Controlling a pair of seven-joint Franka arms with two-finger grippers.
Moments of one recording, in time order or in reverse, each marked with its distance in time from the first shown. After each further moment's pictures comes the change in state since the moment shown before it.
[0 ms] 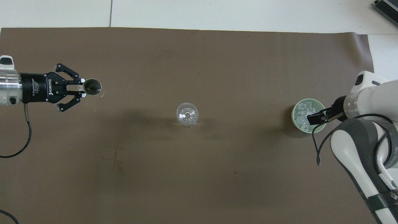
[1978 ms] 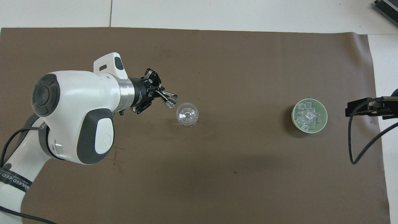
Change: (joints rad) left arm -0.496 -0.004 -0.003 0.000 0.475 0.418 -0.116; right arm 0.003 -0.076 0.001 0.422 -0.040 -0.599 0.497
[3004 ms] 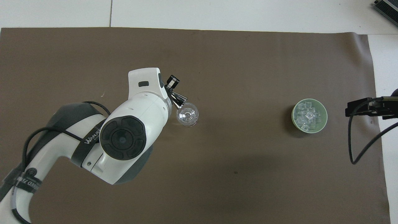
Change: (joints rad) left arm -0.153 -0.002 -0.004 0.002 0.564 0.101 -0.402; right arm 0.000 0.000 -0.001 0.000 0.000 0.000 0.000
